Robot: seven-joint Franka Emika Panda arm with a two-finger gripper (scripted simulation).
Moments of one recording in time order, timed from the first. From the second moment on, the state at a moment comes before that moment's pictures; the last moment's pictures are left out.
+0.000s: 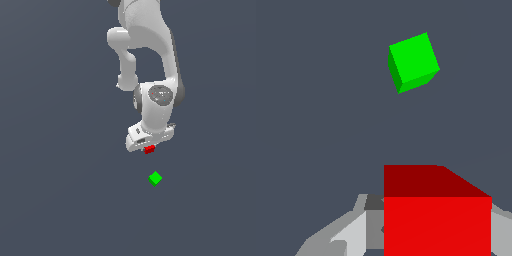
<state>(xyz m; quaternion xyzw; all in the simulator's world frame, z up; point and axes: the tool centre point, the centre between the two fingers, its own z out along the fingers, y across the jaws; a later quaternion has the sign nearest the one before) 0.009 0.090 0.101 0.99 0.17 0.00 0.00</state>
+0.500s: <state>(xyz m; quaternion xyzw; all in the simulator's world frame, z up) 0.061 0.103 0.082 0.99 0.17 0.00 0.00</state>
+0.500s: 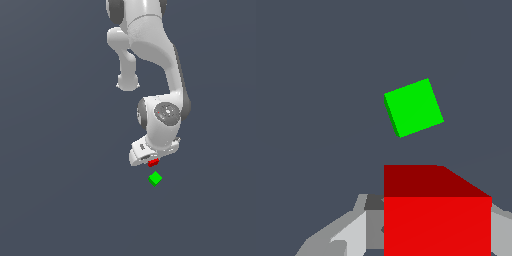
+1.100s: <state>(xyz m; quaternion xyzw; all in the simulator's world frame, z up) 0.107 0.114 0.066 0.99 0.17 0.00 0.00</state>
